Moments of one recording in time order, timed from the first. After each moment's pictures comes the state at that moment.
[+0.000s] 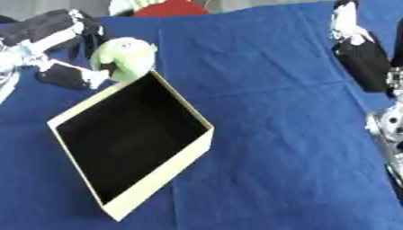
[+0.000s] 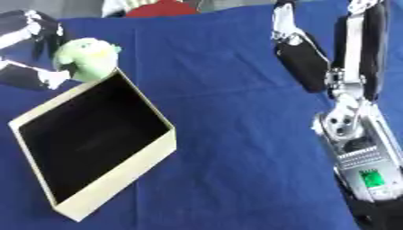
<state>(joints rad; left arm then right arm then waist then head) -0.91 0.72 -0.39 -1.53 -0.43 -0.03 -0.39 -0.55 -0.43 0.17 -1.99 0.51 0.19 -0.47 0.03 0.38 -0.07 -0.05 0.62</state>
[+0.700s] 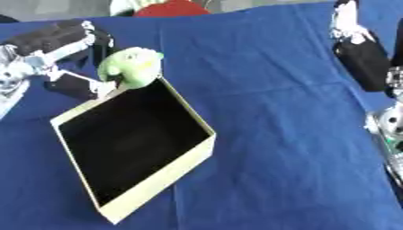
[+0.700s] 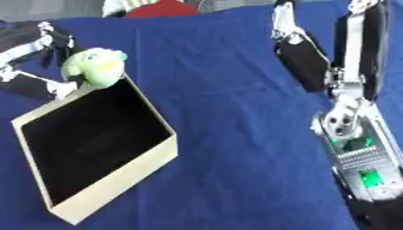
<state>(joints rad) -0.92 0.71 -0.40 -1.56 -0.57 -0.06 -0.37 -0.55 -0.43 0.17 -1.99 0.51 0.19 -0.47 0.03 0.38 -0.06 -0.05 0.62</state>
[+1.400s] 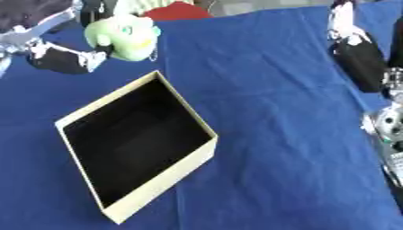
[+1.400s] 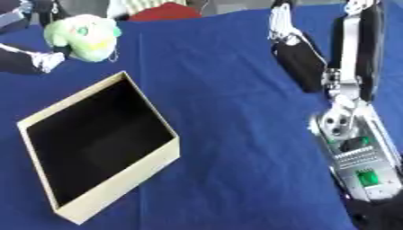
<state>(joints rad) -0.96 0.75 -0.39 -1.63 -0.67 -0.10 -0.31 -0.54 -0.43 0.17 -1.99 0.51 0.19 -0.47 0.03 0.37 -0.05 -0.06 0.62</state>
